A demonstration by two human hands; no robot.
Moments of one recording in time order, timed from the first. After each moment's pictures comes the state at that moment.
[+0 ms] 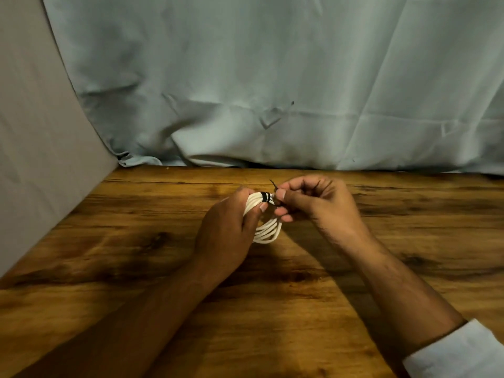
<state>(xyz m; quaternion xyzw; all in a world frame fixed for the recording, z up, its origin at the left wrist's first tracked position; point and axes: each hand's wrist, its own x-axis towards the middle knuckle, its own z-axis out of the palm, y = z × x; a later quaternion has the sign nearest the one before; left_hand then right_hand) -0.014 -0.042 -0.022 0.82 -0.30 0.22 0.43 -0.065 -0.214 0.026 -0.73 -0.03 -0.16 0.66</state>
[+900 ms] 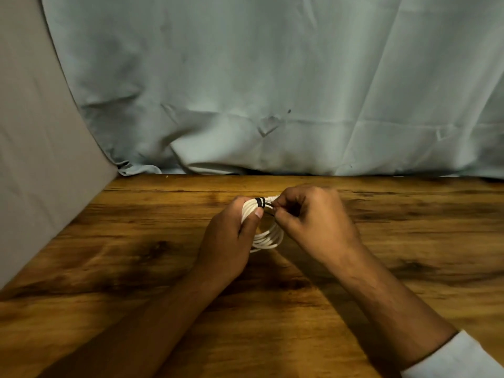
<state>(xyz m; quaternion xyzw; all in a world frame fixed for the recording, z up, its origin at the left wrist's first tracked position) -0.014 -0.046 -0.027 0.79 -0.27 0.18 0.53 -0.070 -0.206 0.029 -0.92 -0.05 -0.30 0.26</state>
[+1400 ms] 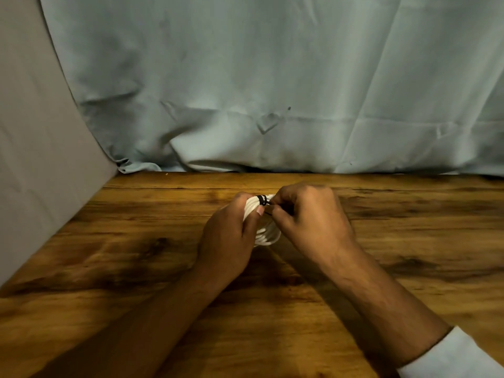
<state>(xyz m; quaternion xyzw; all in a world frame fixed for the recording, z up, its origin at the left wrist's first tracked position) -0.014 -0.047 -0.028 0.81 -0.28 0.22 0.46 -0.071 -0.196 0.029 -0.93 -0.03 -0.31 0.19</state>
